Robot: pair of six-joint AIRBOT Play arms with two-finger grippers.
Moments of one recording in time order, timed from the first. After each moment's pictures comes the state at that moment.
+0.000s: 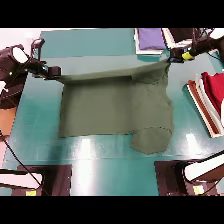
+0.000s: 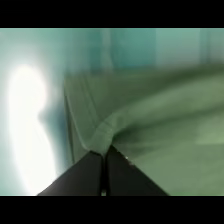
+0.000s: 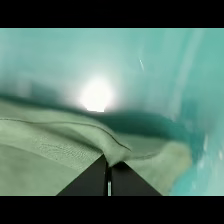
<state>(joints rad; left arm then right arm) -0.02 -1.54 1.50 1.33 -1.06 -1.48 -0.13 -1.70 1.85 -1.18 1.32 1.37</state>
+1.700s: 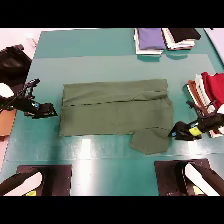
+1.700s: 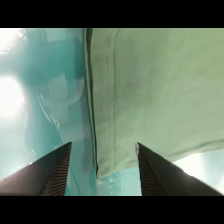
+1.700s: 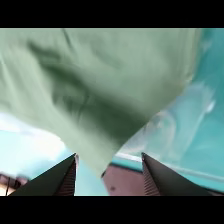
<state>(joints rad) 0.11 -1.11 0.90 1.25 -1.24 -1.43 -0.35 -0.91 0.56 -1.14 1.56 1.40</state>
